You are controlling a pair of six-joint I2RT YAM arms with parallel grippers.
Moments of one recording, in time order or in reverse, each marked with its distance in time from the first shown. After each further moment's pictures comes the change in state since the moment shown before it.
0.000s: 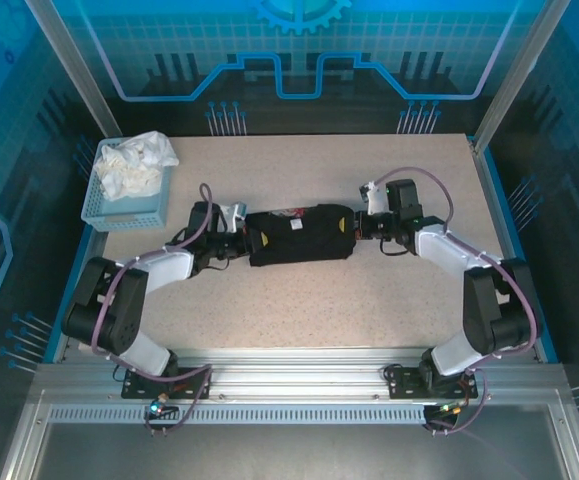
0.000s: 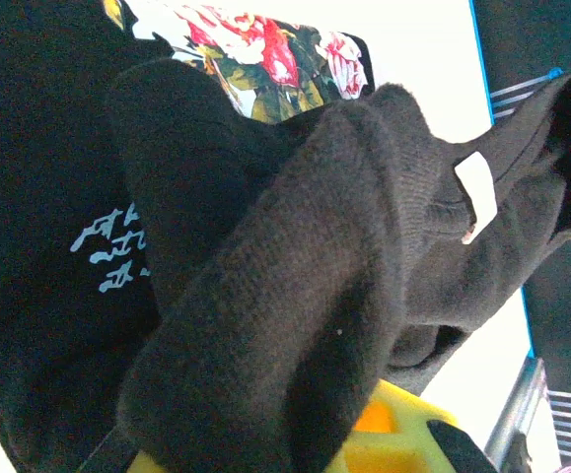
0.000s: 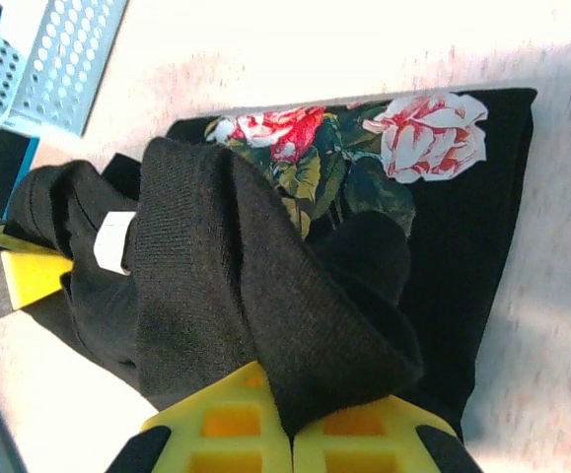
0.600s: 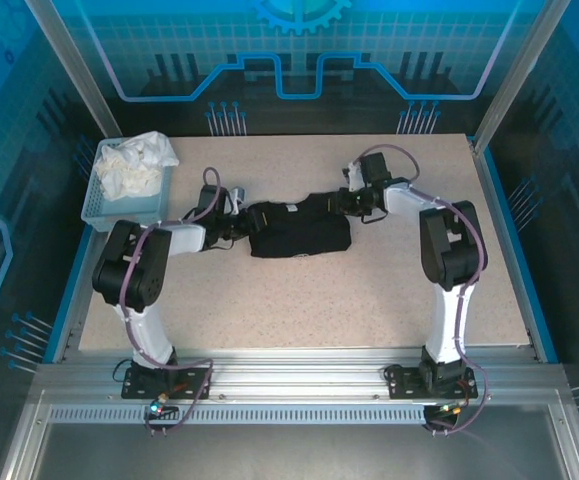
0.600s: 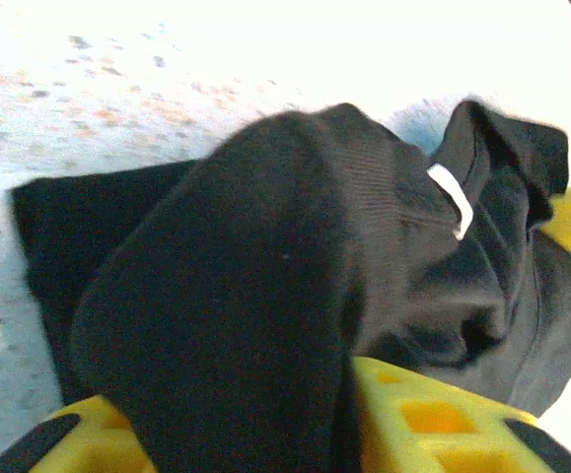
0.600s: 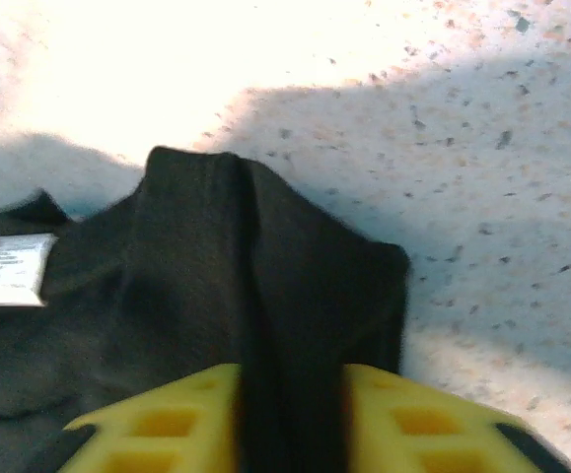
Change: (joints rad) left arm 0.059 0.330 0.277 -0.033 -0.121 -0.016; right arm 0.010 0.544 0.540 -0.211 0.175 -0.027
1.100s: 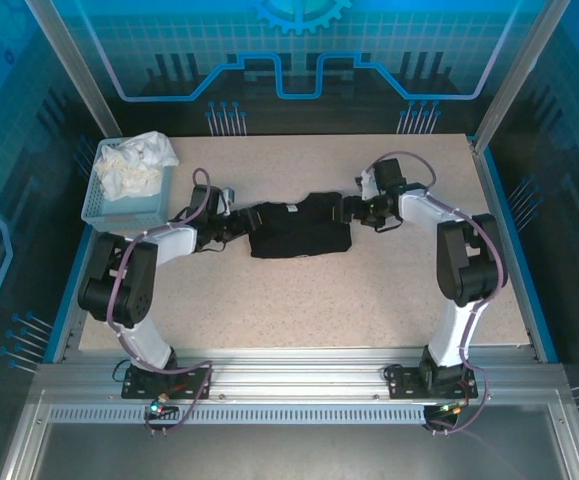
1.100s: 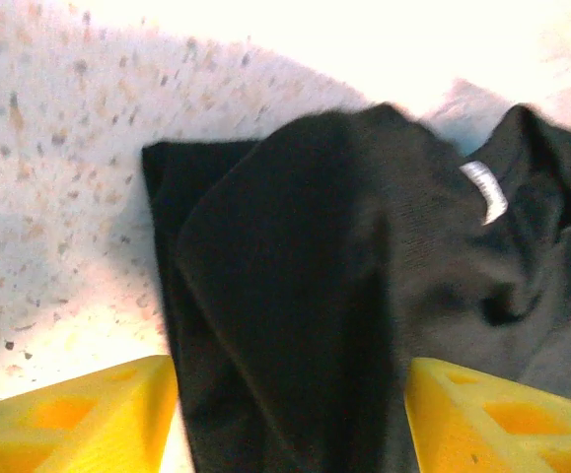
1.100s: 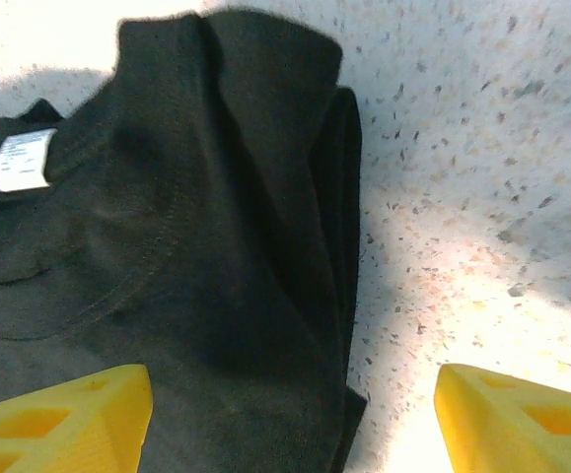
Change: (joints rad) left arm 0.011 -0.112 -0.035 -0.149 -0.092 0.018; right arm -0.036 -0.155 -0.155 -0.073 -0.042 0.002
